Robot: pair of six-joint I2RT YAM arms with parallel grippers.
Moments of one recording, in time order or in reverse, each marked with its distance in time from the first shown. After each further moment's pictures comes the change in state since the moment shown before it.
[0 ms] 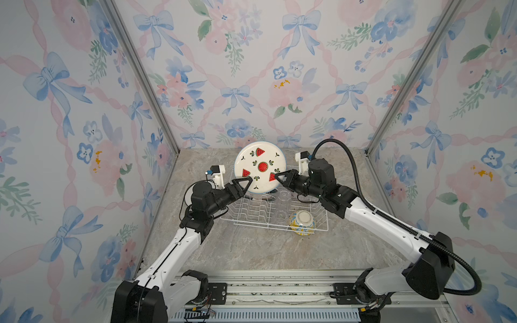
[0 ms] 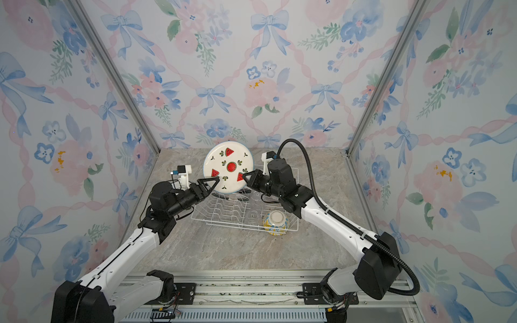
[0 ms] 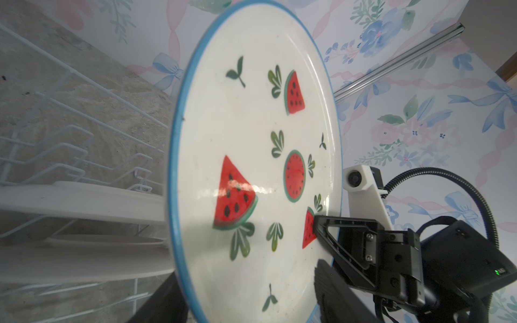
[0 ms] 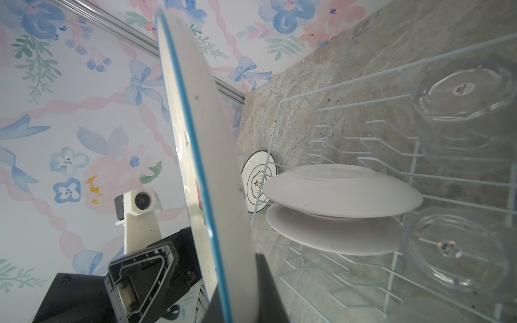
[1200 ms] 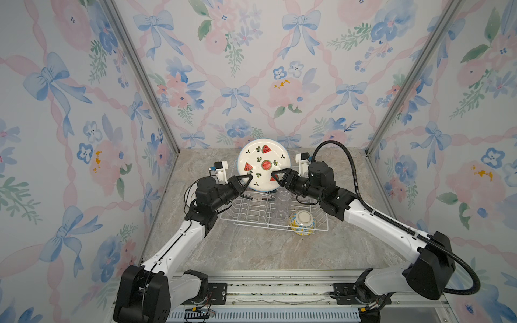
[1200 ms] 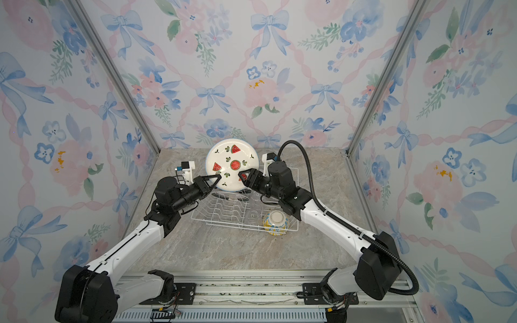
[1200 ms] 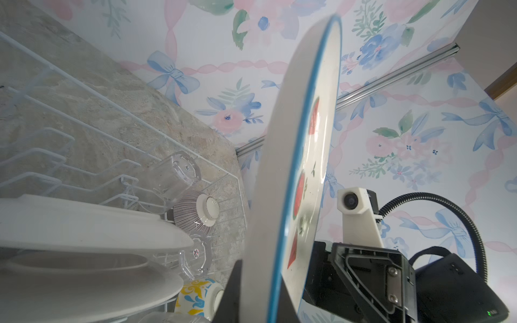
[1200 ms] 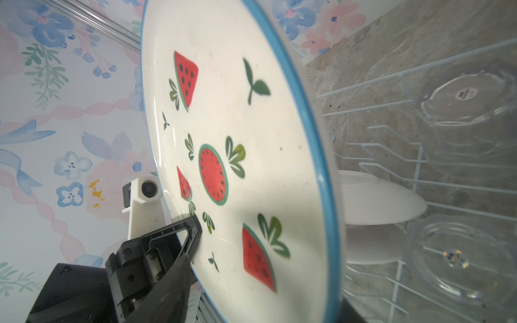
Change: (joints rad) left arm -0.023 0.109 0.050 0.060 -0.016 -0.058; right arm 0.013 -0.003 -0.036 0.050 0.021 -0.017
